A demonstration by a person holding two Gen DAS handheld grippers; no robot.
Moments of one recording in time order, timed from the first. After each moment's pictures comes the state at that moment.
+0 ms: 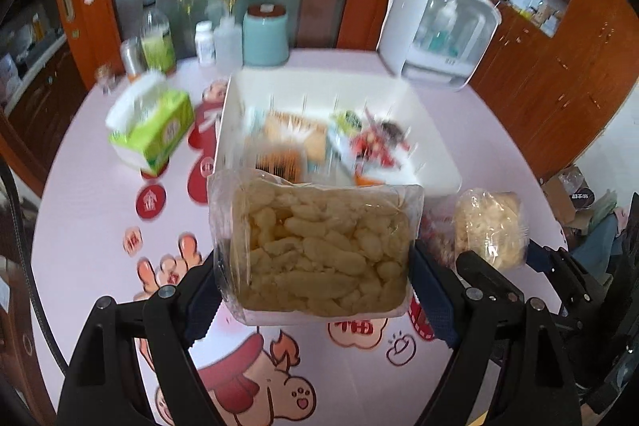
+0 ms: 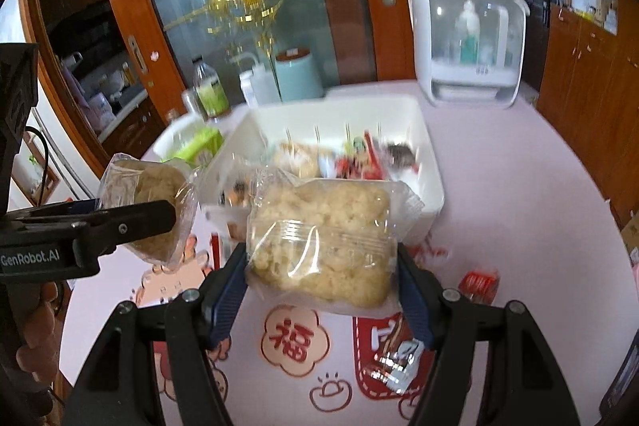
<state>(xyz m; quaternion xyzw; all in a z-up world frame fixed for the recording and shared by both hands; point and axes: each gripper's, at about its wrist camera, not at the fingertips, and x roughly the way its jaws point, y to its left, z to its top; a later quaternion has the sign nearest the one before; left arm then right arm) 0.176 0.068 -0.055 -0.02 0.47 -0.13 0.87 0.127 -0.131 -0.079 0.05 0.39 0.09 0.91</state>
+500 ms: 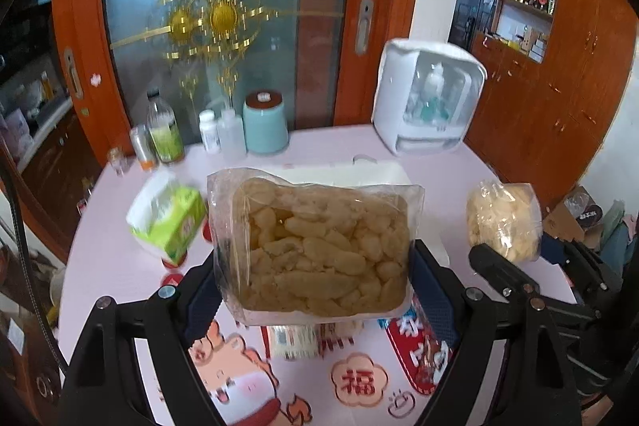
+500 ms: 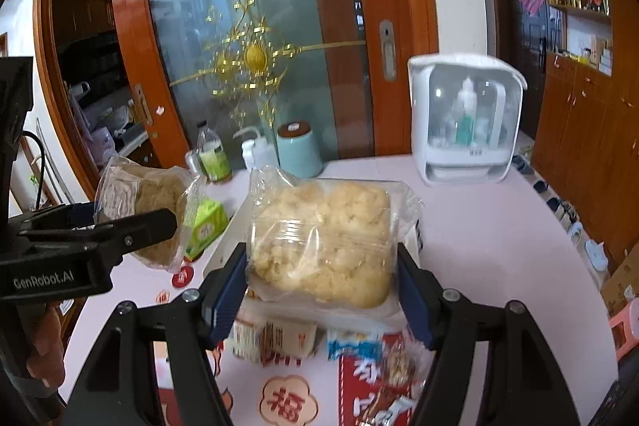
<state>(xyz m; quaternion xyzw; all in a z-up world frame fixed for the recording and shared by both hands) 0.204 0.052 0.019 0.01 0.37 -0.12 0.92 0.162 -0.139 -0.005 0.04 0.30 0.08 0.95</state>
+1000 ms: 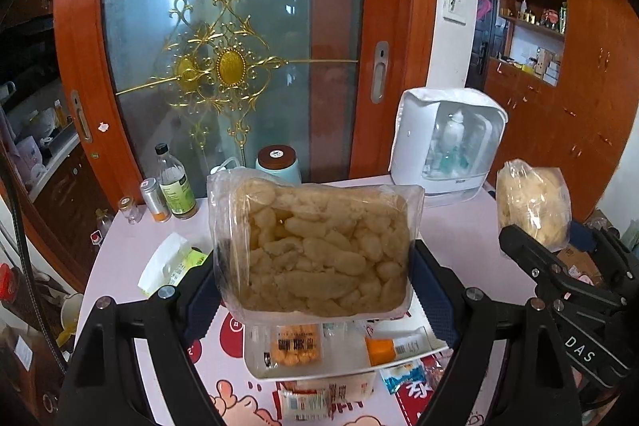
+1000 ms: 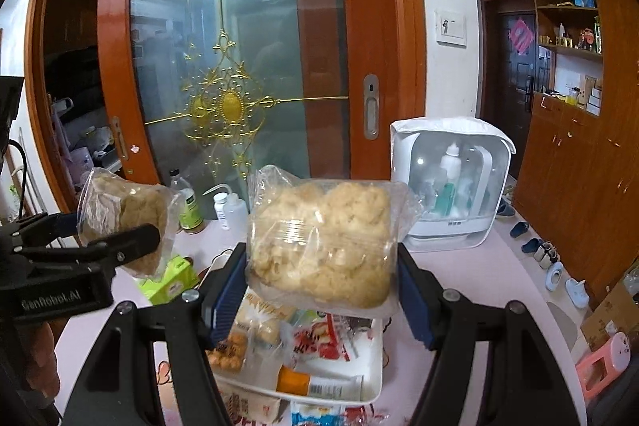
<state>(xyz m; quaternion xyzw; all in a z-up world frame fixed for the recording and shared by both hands) 0.270 0.034 0.058 0.02 0.33 -0.09 0.94 0.222 -0.151 0.041 0.01 0.25 0.05 0.97</state>
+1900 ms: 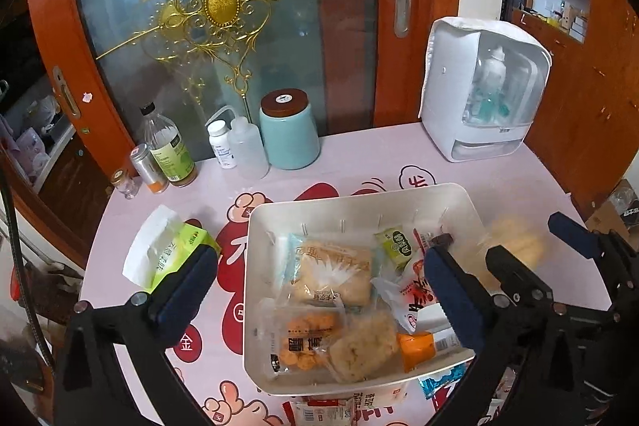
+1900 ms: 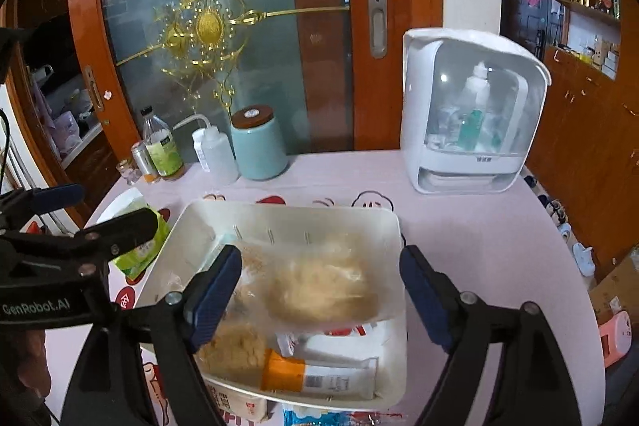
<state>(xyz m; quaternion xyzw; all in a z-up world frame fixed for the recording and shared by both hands) 0.335 0.020 -0.021 0.06 0.40 -0.06 0.91 0.286 -0.144 -0.045 0.01 0.35 0.05 0.93</state>
